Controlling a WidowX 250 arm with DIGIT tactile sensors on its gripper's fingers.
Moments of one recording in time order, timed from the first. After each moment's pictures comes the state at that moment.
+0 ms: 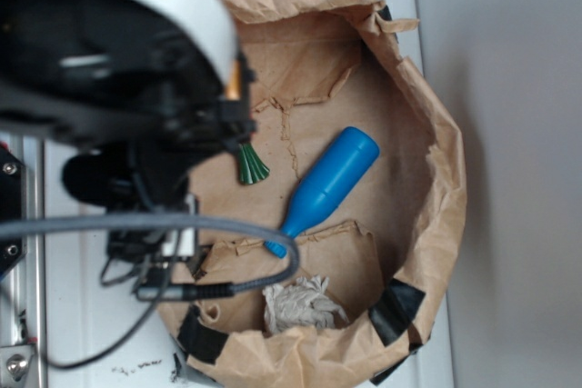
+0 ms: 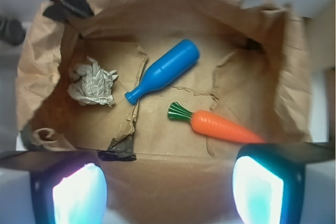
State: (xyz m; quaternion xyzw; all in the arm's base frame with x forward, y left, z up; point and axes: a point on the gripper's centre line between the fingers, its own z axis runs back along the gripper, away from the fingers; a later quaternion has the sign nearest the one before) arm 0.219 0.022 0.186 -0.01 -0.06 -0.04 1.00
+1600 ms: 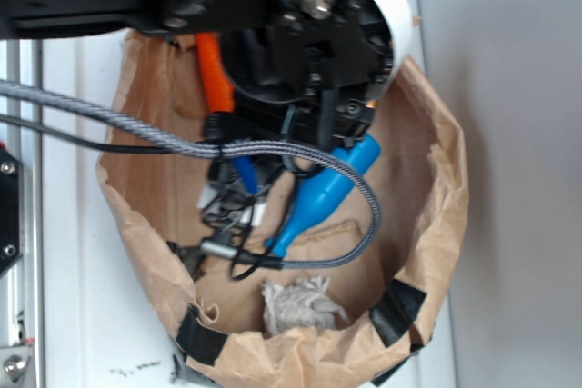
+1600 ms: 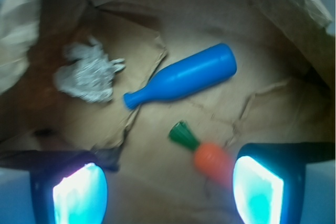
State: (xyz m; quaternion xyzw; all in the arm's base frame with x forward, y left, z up) arm 0.262 0.038 0.135 -0.06 -0.01 -0.16 0.99
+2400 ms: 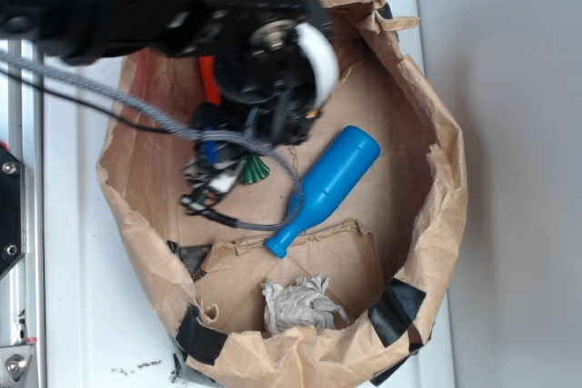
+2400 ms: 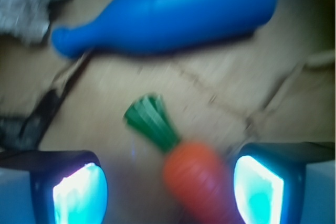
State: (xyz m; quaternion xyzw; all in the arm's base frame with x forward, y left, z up) arm 0.235 0.054 0.059 -0.05 -0.03 -0.26 0.96
